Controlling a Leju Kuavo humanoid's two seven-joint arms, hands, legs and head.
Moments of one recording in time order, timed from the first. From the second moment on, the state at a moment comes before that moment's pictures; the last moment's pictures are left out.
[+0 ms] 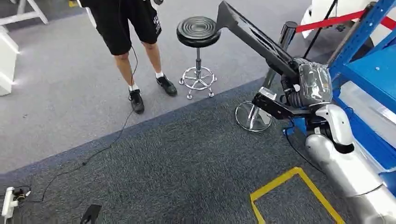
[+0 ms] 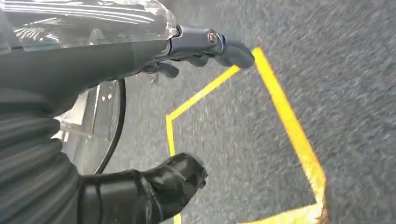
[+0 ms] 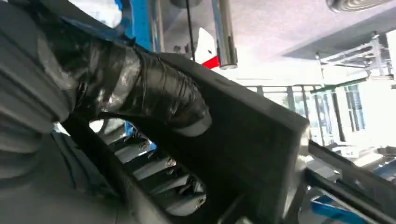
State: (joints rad) left arm -0.04 -0.14 1.00 -0.21 -1.23 -0.12 -0.04; right arm -0.79 -0.34 0.59 -1.29 0.91 -0.22 -0.20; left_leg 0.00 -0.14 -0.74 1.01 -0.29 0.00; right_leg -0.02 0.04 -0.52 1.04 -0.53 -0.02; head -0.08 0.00
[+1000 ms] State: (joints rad) left arm -0.04 -0.14 1.03 -0.21 -1.17 -0.08 -0.15; right arm -0.73 -0.39 0.58 -1.31 0.93 -0.23 -0.18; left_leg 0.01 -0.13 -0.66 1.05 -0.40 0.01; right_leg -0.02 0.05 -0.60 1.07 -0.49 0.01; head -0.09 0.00
